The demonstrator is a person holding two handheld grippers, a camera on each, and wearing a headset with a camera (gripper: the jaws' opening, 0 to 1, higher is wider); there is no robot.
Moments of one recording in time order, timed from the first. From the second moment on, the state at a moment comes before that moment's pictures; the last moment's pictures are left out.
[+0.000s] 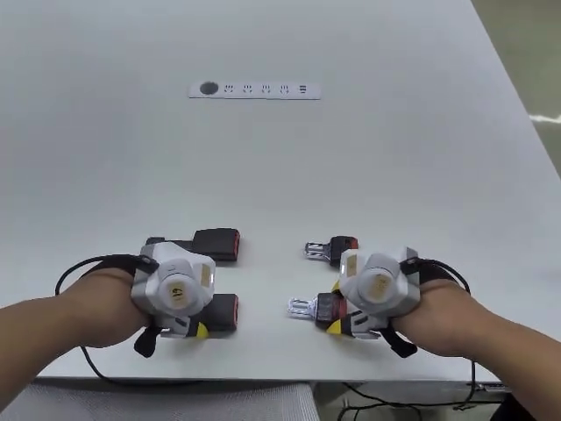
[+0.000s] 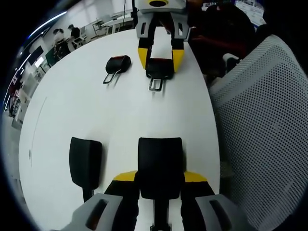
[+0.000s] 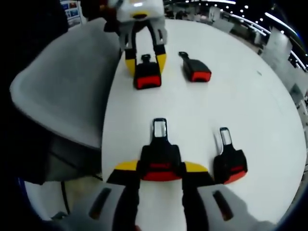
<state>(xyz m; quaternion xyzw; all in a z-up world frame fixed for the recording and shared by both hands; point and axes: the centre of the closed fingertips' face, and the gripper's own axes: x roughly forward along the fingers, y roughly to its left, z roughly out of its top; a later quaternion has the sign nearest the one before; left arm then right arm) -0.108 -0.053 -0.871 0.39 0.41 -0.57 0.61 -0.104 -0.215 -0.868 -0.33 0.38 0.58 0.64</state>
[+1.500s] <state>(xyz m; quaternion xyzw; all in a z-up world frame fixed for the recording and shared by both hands) -0.108 -0.055 -0.872 0.40 0.41 -0.57 0.59 -0.109 -0.127 -0.866 -0.33 0.34 0.61 0.63</state>
